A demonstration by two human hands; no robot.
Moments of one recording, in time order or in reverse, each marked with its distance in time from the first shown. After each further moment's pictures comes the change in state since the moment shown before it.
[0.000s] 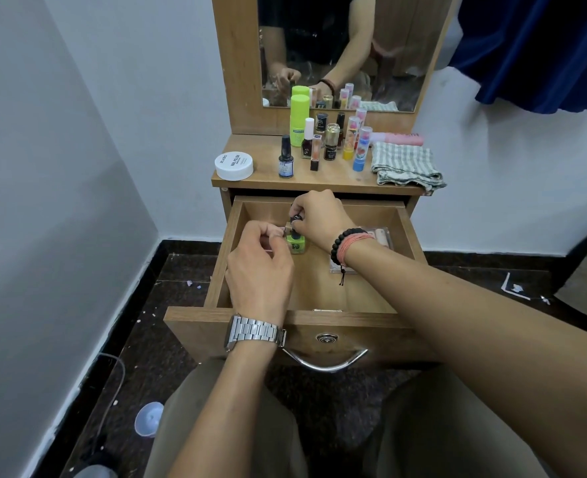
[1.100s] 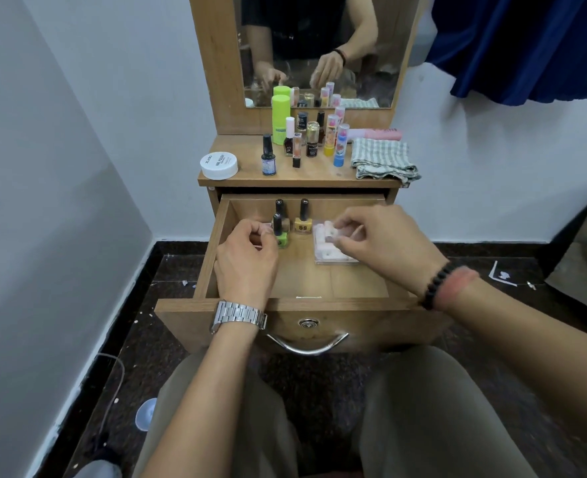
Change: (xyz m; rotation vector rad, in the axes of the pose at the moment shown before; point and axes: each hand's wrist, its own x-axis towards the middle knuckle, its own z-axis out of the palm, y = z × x) left_hand 0.004 -0.006 0.004 0.077 -0.073 0.050; right_hand -0.128 0.029 -0.089 0.005 0.075 -0.001
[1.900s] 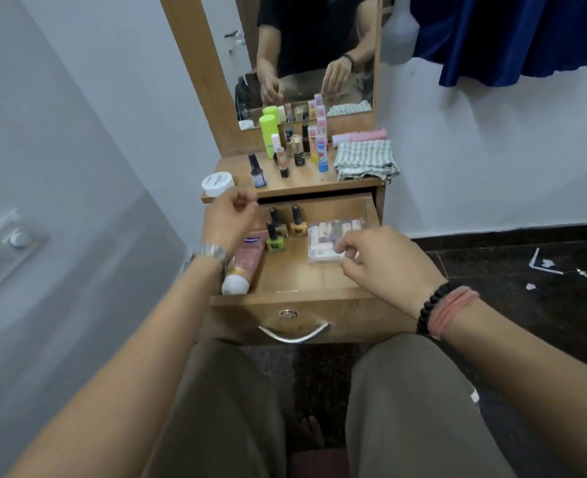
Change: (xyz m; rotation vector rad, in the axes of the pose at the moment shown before) left_hand 0.050 0.042 -0.006 0.106 -0.138 0.101; right_hand -0.051 0.032 -0.020 -0.005 -0.080 -0.028
